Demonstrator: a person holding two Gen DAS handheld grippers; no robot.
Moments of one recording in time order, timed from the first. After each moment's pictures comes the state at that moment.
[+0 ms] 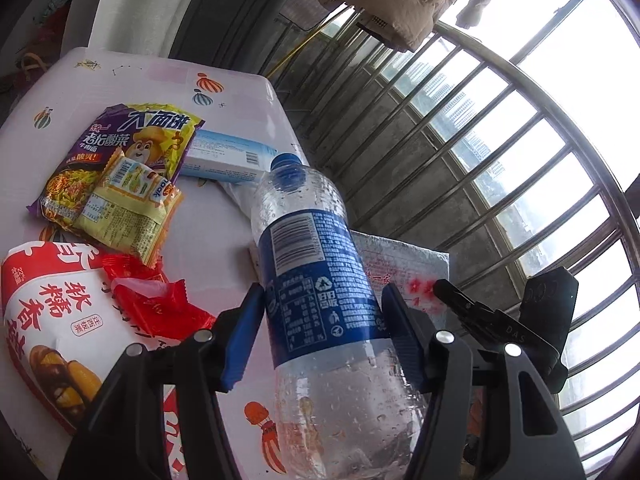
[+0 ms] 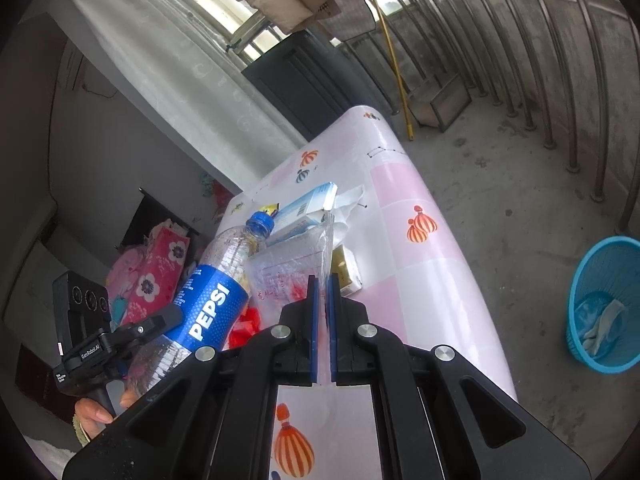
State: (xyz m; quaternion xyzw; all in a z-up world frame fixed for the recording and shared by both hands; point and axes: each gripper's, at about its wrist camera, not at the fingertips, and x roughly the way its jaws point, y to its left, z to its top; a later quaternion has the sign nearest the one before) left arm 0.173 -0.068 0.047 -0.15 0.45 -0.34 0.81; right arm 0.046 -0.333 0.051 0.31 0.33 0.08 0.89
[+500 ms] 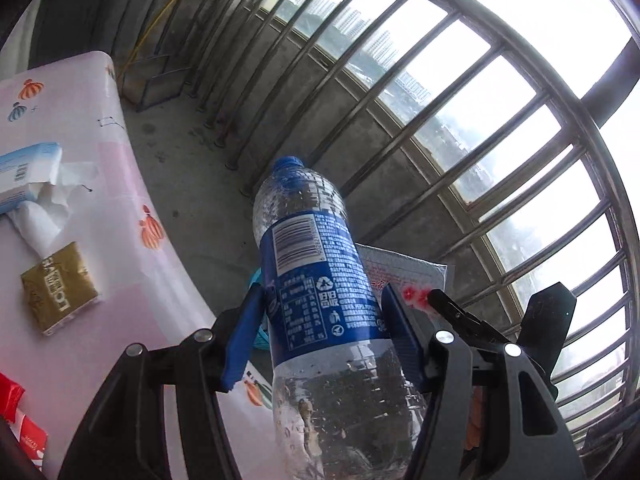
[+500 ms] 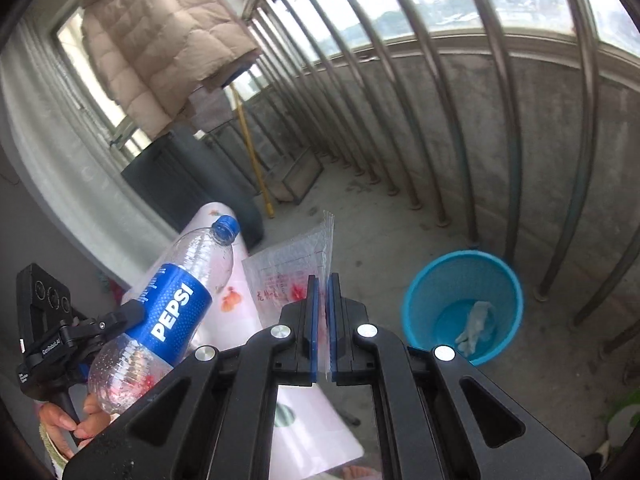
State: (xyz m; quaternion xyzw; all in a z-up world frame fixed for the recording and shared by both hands) left arm 0.153 -0.286 0.046 -0.07 0.49 -0.50 0.71; right arm -0.072 -0.460 0.048 0.33 0.27 -0.21 0.88
